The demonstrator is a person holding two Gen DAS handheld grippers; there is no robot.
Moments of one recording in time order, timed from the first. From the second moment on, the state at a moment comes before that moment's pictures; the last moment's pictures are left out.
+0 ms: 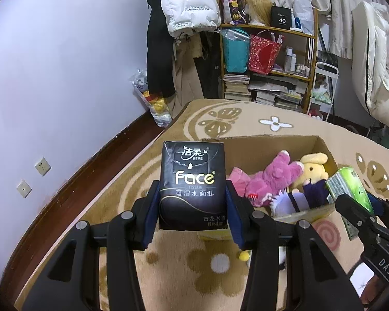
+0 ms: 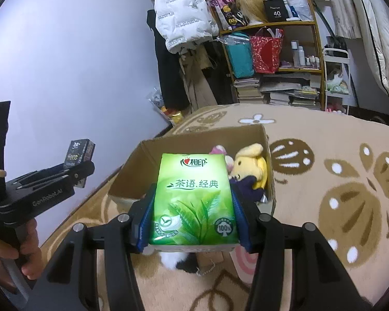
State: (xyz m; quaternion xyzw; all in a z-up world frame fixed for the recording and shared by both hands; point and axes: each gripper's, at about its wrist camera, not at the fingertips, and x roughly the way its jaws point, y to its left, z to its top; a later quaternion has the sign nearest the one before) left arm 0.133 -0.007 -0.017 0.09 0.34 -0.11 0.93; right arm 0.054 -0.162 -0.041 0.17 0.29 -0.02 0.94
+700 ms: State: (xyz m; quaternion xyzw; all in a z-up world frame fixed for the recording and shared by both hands) left arm 0.163 -0.029 -0.032 0.07 0.33 -0.12 0.93; right arm 0.083 -0.184 -0.053 0.19 0.28 -0.01 0.94
